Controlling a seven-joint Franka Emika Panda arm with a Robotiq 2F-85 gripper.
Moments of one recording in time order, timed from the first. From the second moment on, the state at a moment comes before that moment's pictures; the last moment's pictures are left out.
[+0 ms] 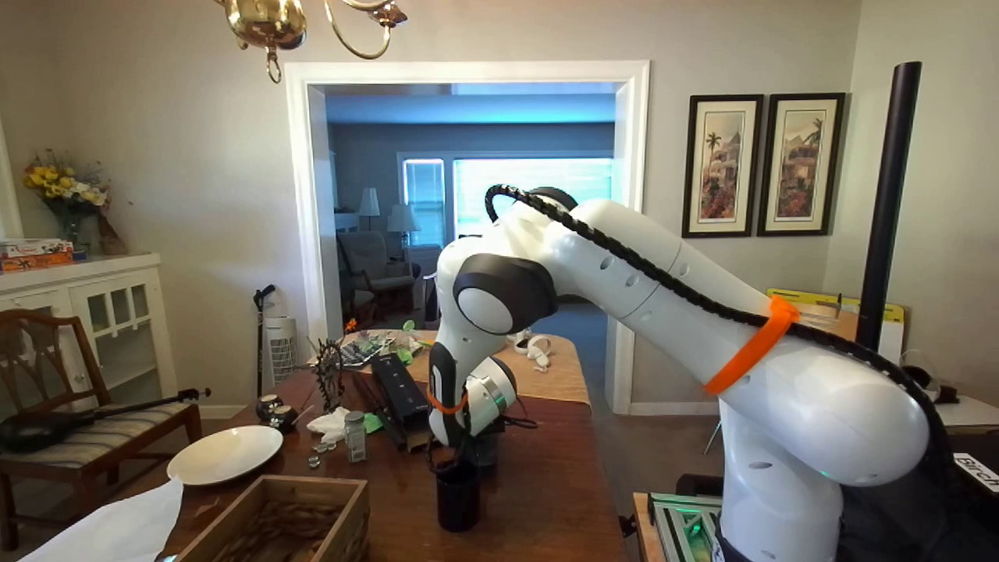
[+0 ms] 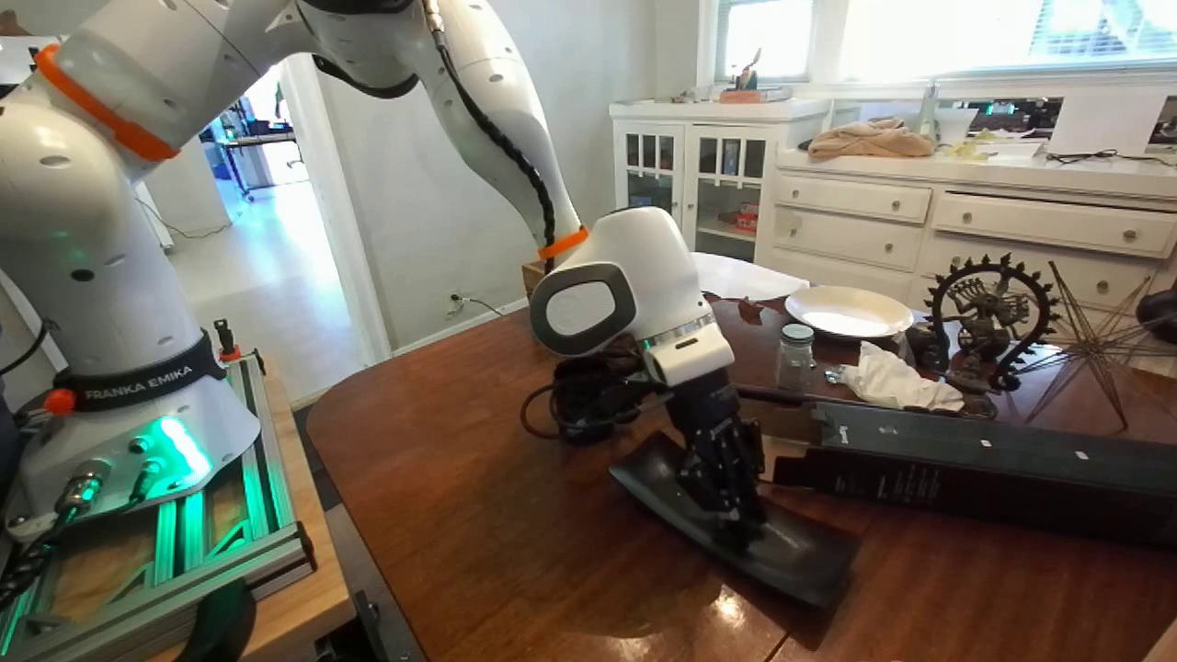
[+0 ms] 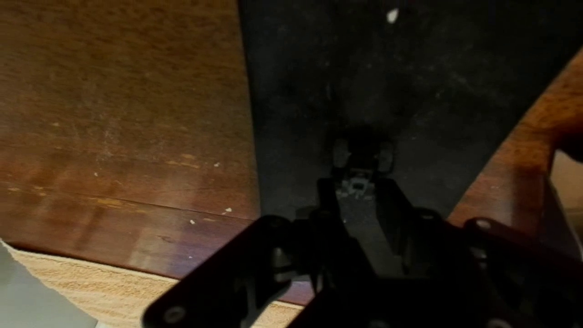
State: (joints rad) arm 0.03 0.95 -0.69 -2.04 0.35 3.09 0.65
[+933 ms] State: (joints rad) arm 0.03 0.94 -0.69 -2.05 0.35 3.06 0.68
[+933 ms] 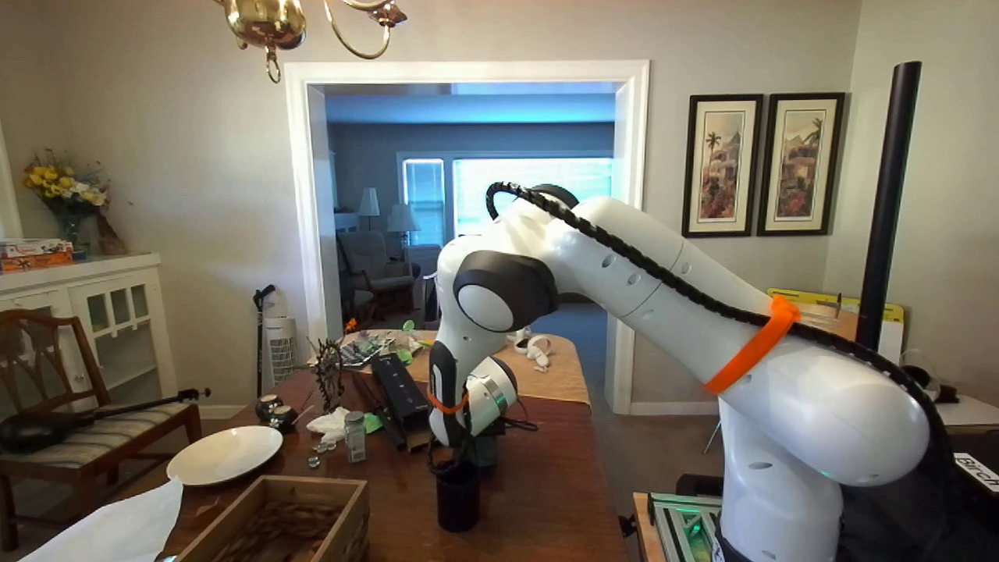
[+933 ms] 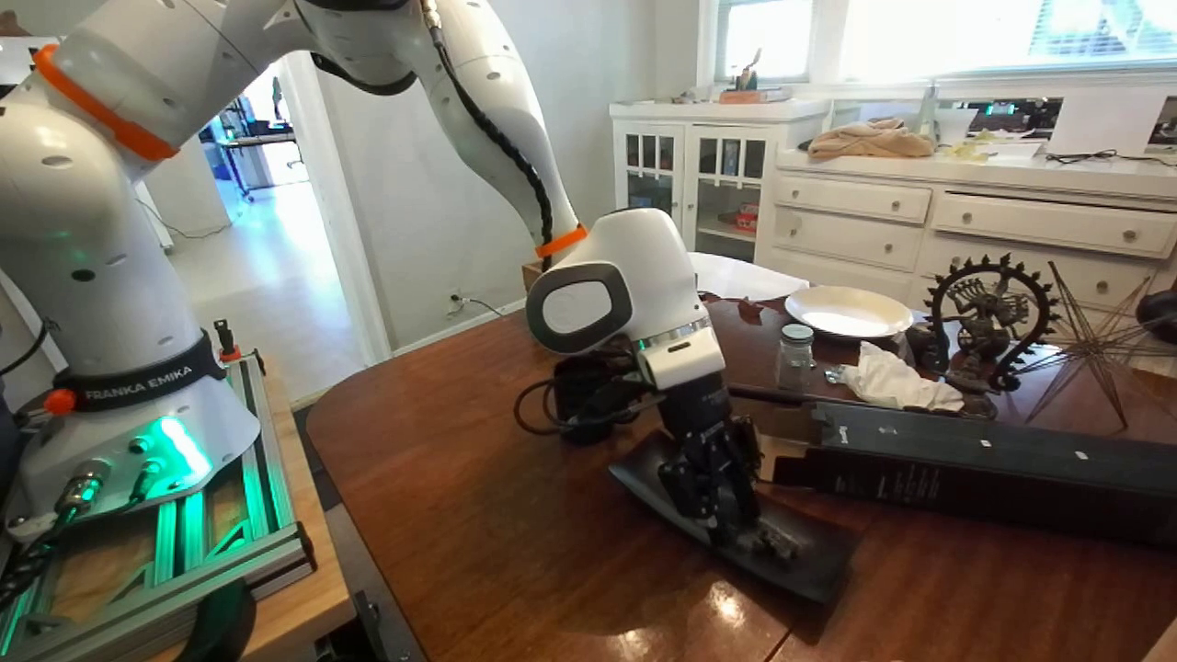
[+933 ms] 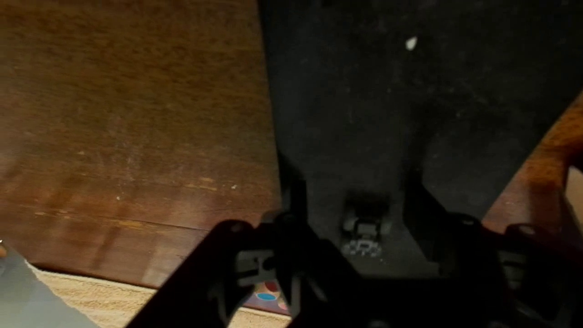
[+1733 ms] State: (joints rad) arm 0.02 0.91 -0.67 -2.05 0.35 3.03 0.73
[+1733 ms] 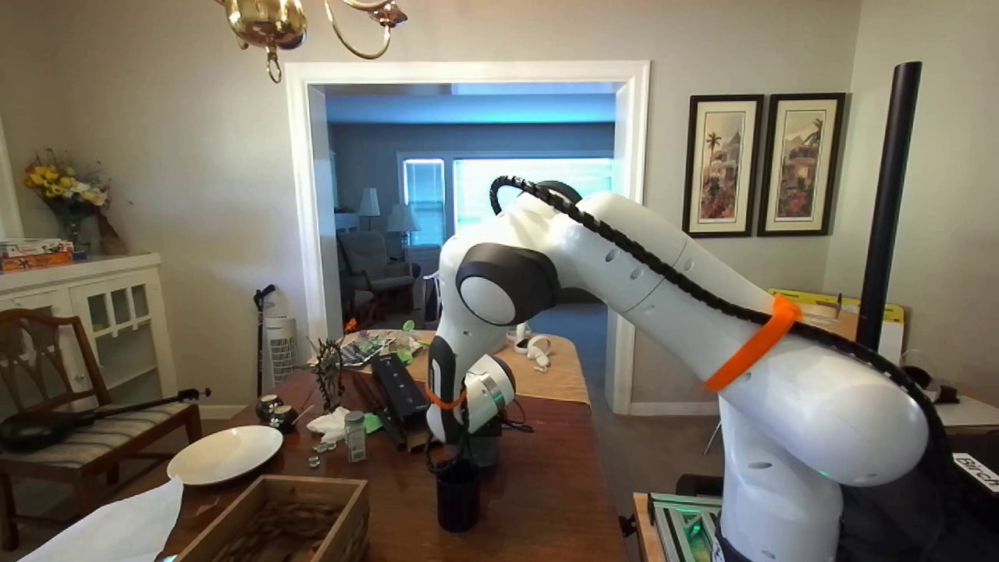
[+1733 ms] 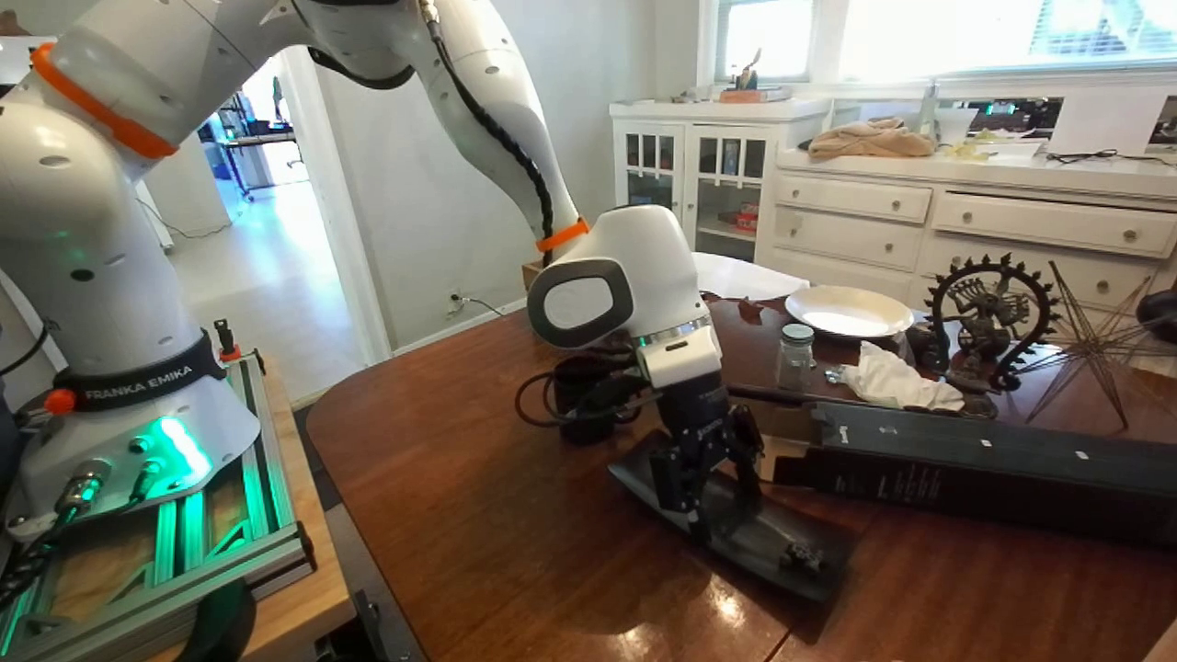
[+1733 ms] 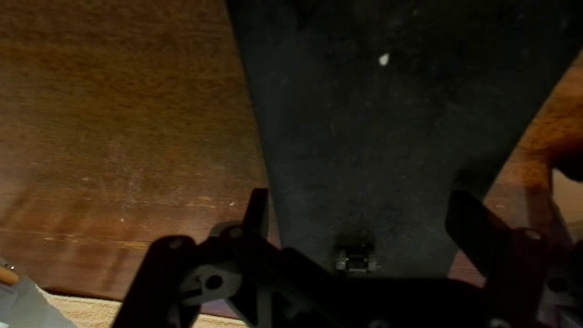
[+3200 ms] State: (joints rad) arm -0.42 0.40 -0.37 -2.01 0.34 2.37 0.24
